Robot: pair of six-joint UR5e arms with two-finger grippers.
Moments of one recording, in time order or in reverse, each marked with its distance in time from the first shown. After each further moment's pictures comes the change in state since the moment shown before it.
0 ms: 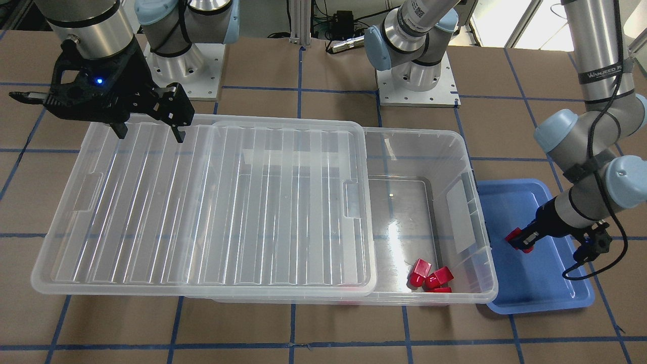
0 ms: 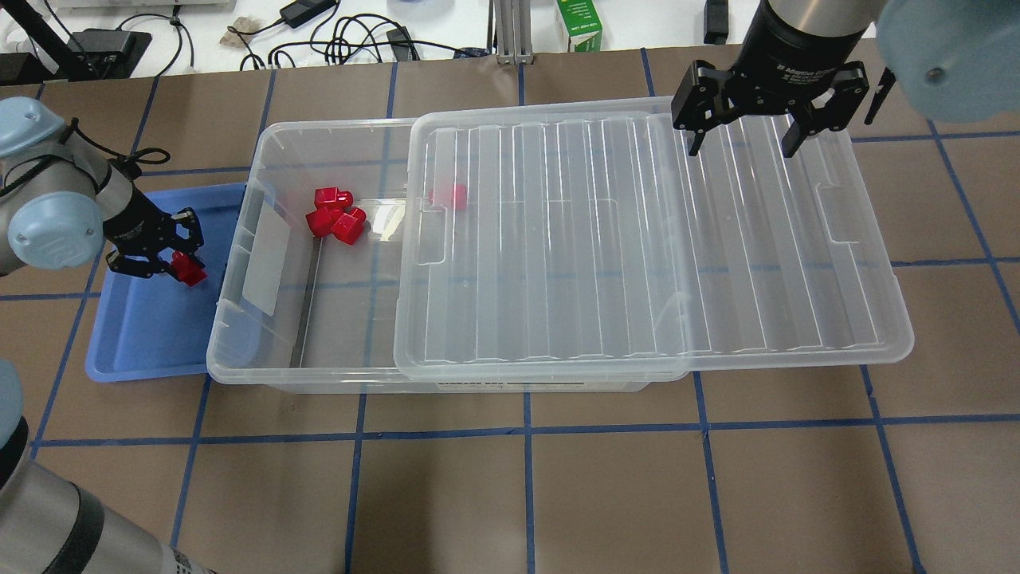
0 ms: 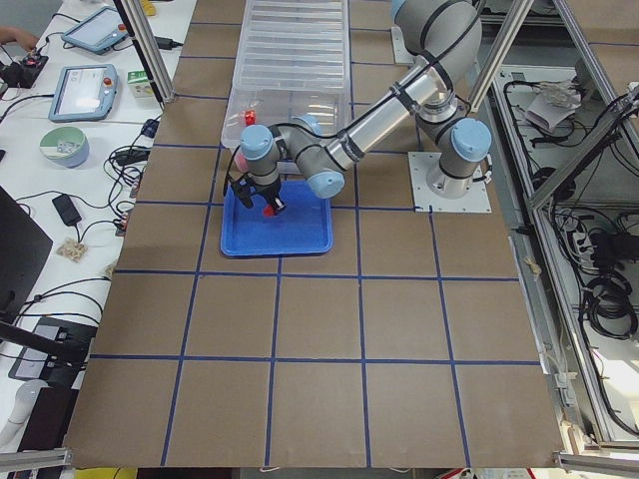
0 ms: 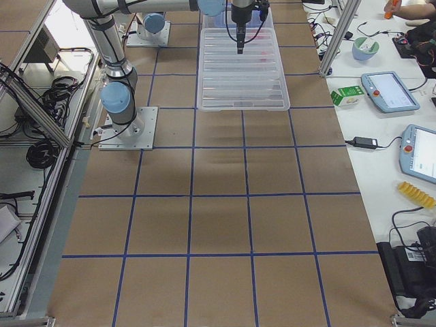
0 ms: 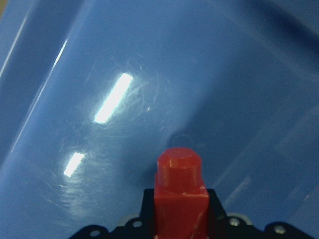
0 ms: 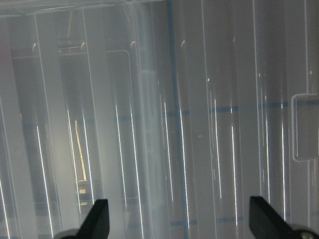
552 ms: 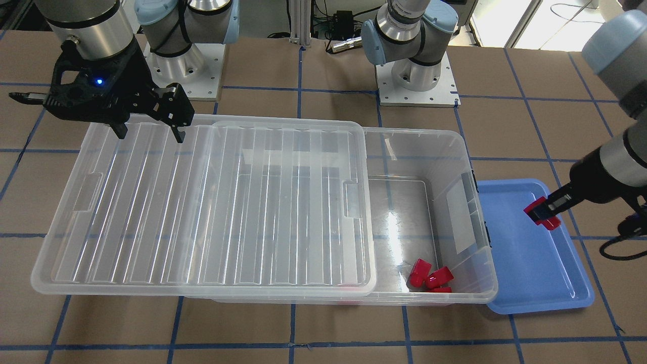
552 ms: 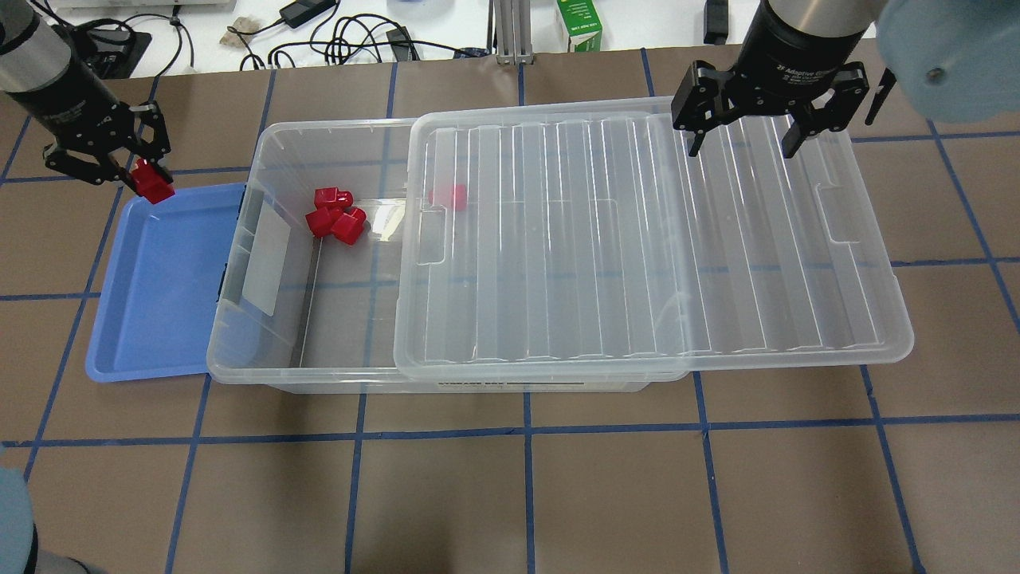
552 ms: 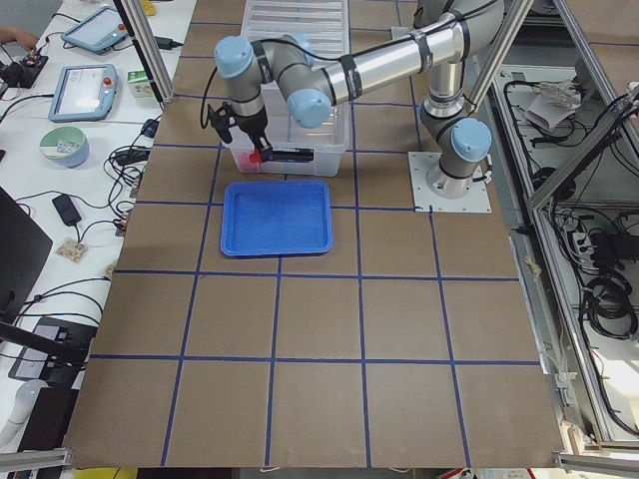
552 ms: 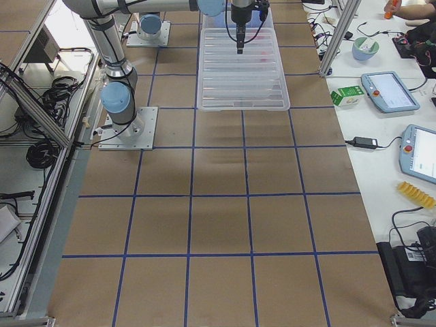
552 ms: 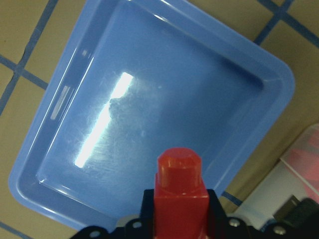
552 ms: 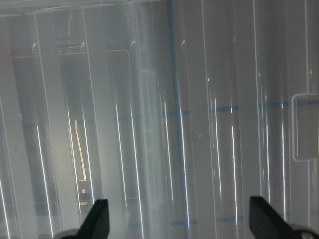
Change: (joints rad) left arm -0.177 0.139 0.282 -0.419 0.002 -0.020; right arm 0.000 0.000 0.000 0.001 0.000 0.000
